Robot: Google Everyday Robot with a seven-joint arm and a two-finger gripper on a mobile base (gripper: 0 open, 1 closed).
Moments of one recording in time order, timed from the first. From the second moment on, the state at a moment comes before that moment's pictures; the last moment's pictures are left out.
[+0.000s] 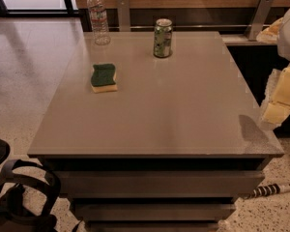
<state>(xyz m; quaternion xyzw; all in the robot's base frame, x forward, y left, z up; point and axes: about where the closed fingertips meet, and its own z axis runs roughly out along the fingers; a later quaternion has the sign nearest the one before) 0.438 -0.214 0.985 -0.60 0.78 -0.04 0.17</state>
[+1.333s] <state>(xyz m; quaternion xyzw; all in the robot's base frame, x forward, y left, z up) 0.550 -0.260 0.998 -0.50 0.79 0.00 0.35</state>
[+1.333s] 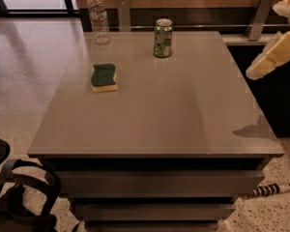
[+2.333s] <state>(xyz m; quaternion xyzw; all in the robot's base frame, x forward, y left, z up) 0.635 -0.213 1.008 -0.45 0.72 0.10 0.53</state>
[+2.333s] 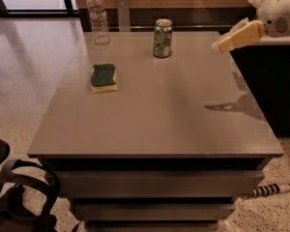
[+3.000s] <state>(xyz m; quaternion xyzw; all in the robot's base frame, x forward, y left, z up) 0.688 -0.193 0.997 -0.44 0.71 0.13 0.54</state>
